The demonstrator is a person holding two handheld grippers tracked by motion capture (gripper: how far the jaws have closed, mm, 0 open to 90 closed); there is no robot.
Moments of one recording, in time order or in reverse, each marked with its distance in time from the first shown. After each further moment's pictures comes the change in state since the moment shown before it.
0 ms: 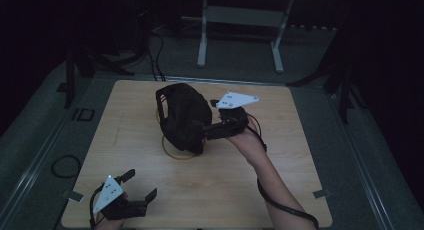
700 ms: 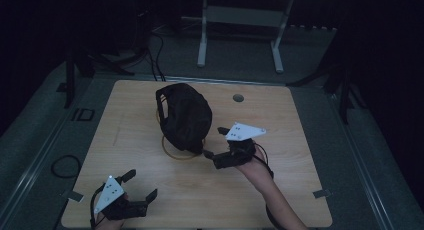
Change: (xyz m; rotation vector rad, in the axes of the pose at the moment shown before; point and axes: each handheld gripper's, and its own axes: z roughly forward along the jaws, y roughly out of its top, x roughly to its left) left arm -0.001 -0.001 0.001 -0.004 -0.002 0.019; right arm 0.026 -0.076 -0.016 0.032 0.031 0.015
